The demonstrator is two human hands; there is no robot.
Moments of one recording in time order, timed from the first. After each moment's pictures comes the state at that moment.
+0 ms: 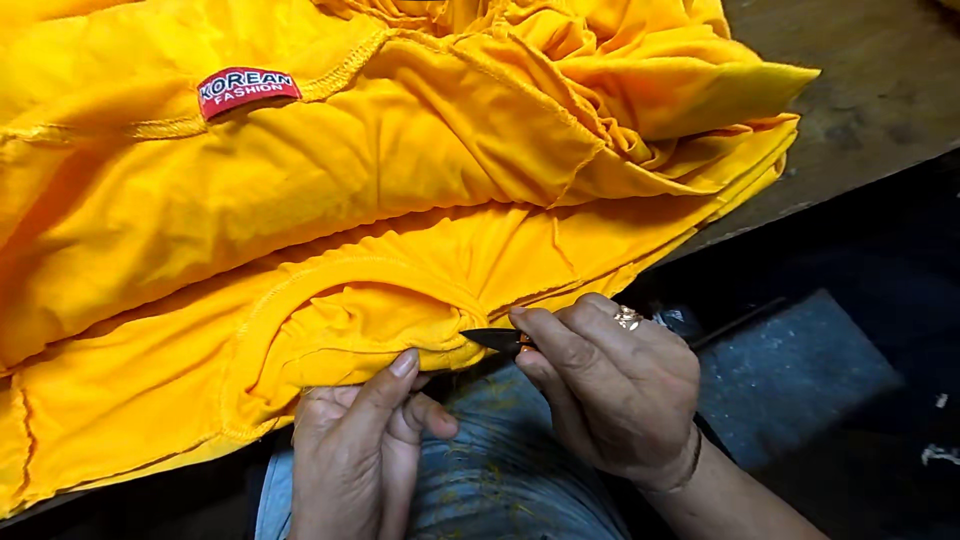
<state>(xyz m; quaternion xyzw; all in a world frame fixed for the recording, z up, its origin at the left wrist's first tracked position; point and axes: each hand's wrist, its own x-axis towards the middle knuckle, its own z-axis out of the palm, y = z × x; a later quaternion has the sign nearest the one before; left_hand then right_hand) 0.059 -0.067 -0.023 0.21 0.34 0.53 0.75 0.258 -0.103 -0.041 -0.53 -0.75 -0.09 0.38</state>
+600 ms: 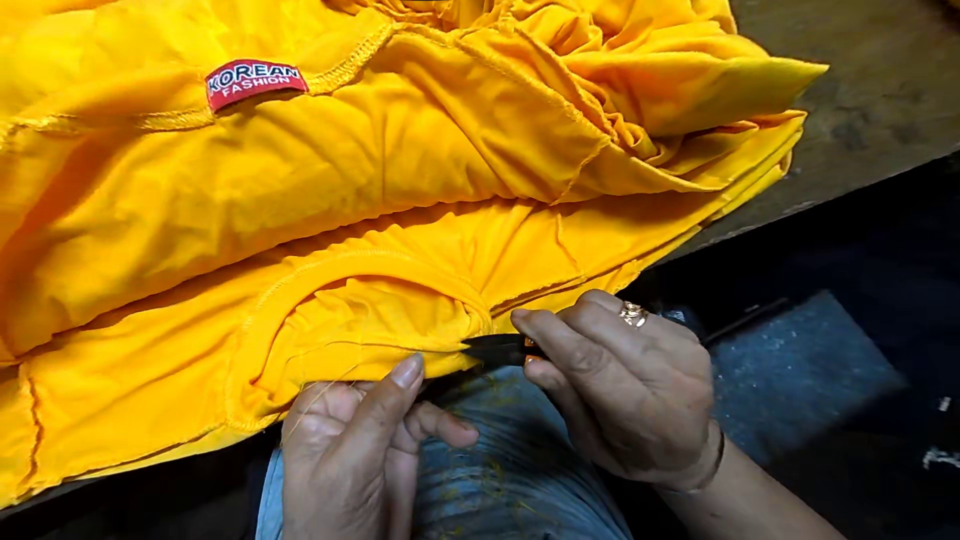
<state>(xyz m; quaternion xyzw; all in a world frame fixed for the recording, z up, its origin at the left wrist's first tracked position) 0.056 -0.075 -0.015 0.25 0.33 0.54 0.73 0.262 -0.104 -0.034 -0.50 -0.78 -0.07 0.37</state>
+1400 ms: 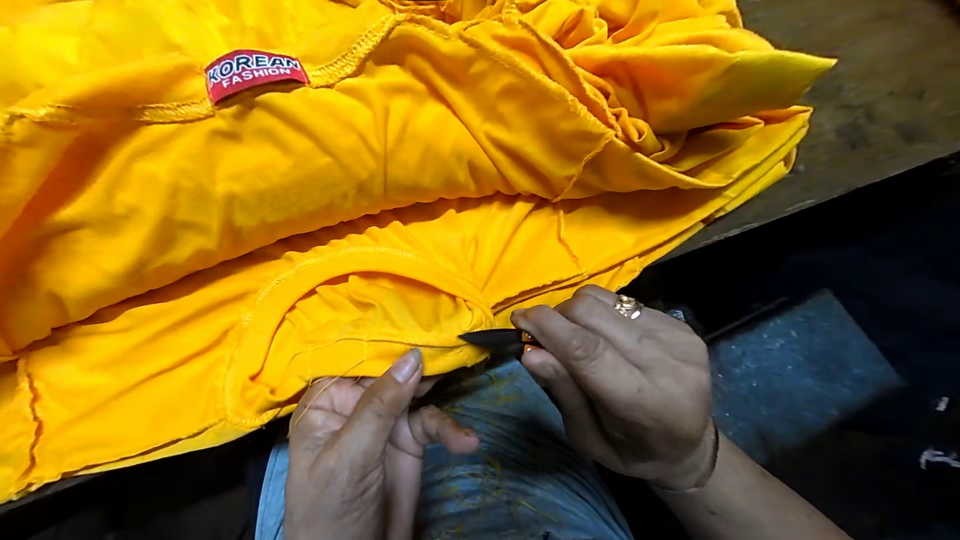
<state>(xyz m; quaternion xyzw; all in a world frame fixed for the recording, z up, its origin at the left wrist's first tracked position) 0.055 -0.076 -0.012 0.23 0.35 0.52 0.75 0.258 -0.102 -0.031 -0.51 -0.77 -0.04 0.38</state>
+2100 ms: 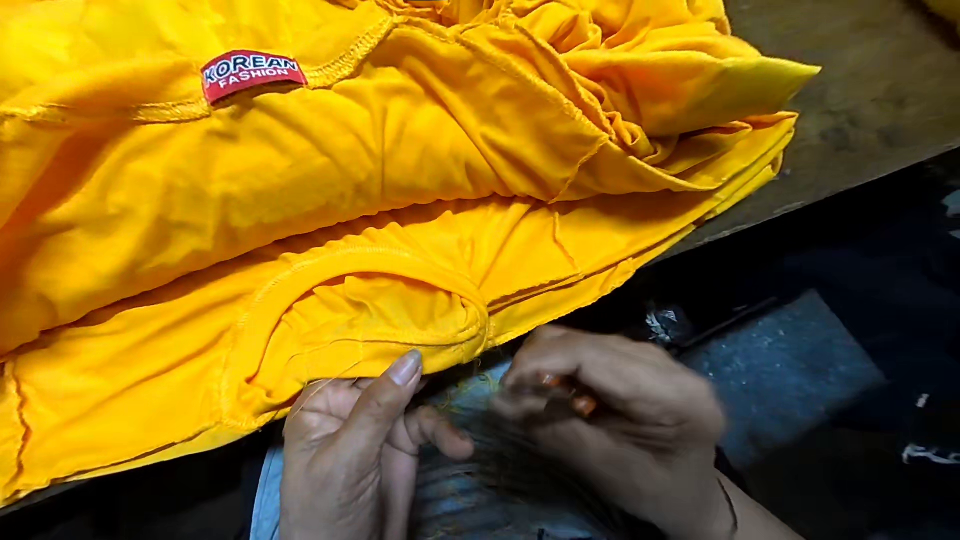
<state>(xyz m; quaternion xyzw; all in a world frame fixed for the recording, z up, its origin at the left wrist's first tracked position) 0.053 -0.074 -0.016 0.24 0.33 0.52 0.75 0.242 -0.112 -0.031 -0.43 -0.68 0.25 0.54</state>
